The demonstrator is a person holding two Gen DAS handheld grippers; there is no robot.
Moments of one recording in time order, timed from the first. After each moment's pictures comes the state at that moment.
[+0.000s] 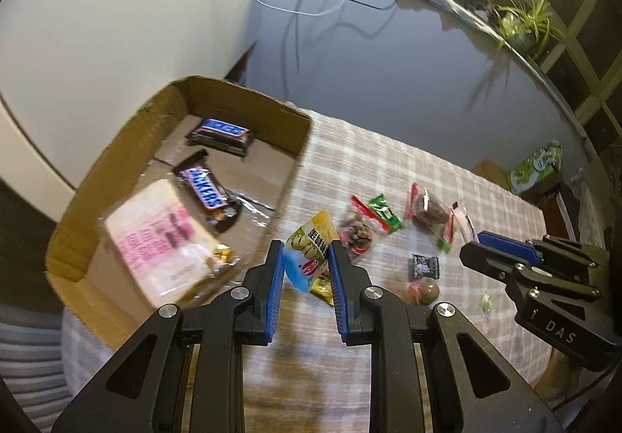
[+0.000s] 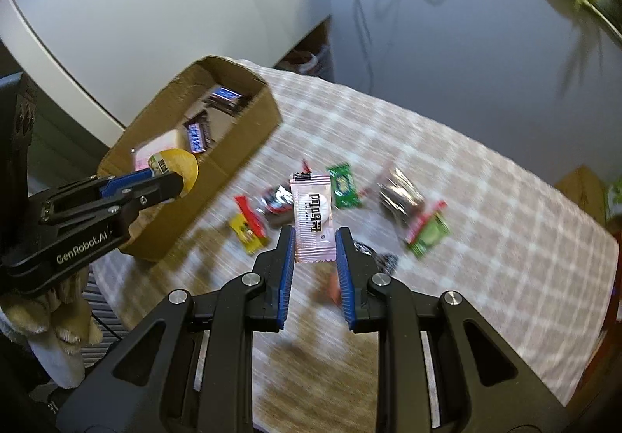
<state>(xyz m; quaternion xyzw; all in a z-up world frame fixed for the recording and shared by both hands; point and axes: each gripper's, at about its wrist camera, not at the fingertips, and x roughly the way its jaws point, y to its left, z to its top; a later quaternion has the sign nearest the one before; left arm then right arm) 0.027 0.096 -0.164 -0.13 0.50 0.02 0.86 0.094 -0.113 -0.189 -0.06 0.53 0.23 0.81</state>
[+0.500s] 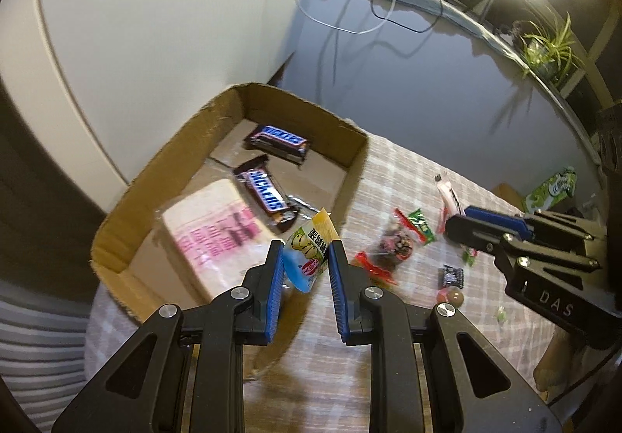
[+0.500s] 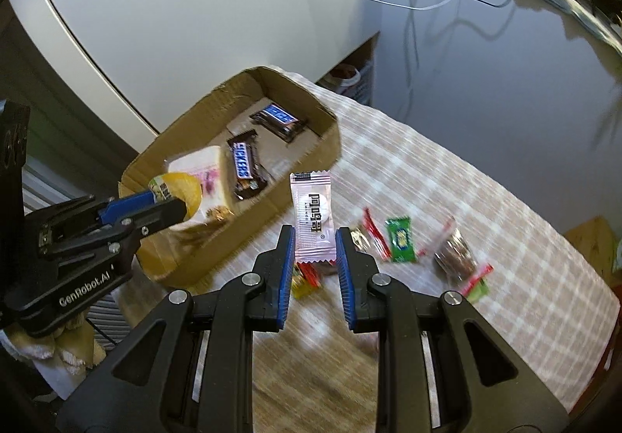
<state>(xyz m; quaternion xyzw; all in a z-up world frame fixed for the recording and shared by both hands) 0.008 0.138 -0.159 -0.15 0.49 0.06 0.86 0.109 -0.045 -0.183 -0.10 0.52 0.29 0.80</state>
